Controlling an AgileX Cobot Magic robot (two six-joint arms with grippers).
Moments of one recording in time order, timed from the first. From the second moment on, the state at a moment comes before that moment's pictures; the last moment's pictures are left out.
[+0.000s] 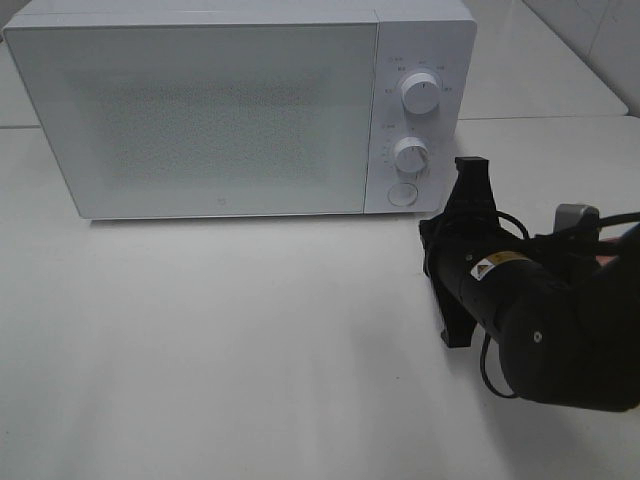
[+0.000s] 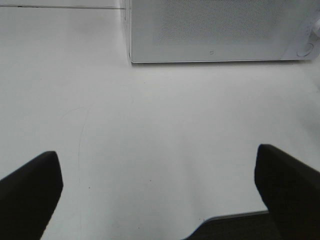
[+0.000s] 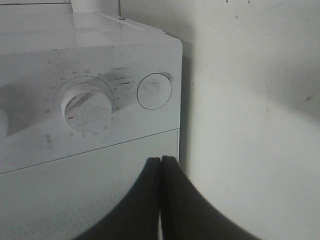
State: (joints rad) left arm -0.04 -0.01 -0.52 -0.14 1.08 0.05; right arm 0.76 1.85 -0.50 0.79 -1.00 1.34
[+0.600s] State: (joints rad) left arm -0.04 -0.01 -0.52 -0.14 1.08 0.05; right arm 0.62 2.03 -0.74 0.65 -0.93 1.35
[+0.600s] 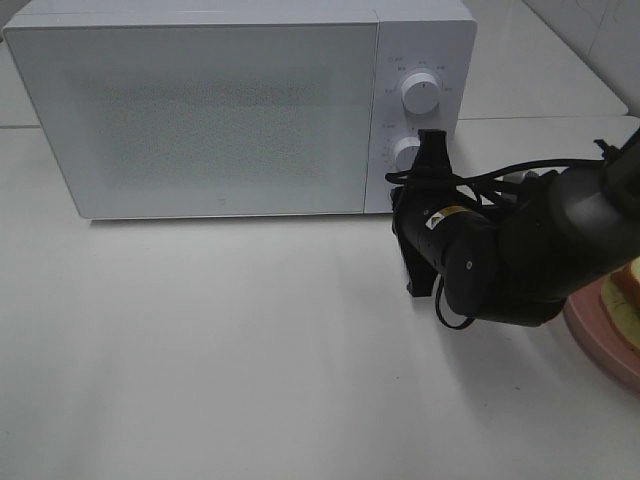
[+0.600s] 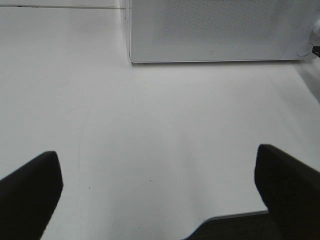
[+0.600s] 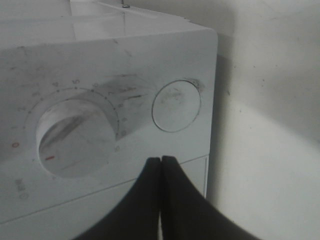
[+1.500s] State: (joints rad) left arm -0.04 -0.01 -0.52 -0.14 1.08 0.05; right arm 0.52 2.17 -0.88 0.64 -0.89 1.38
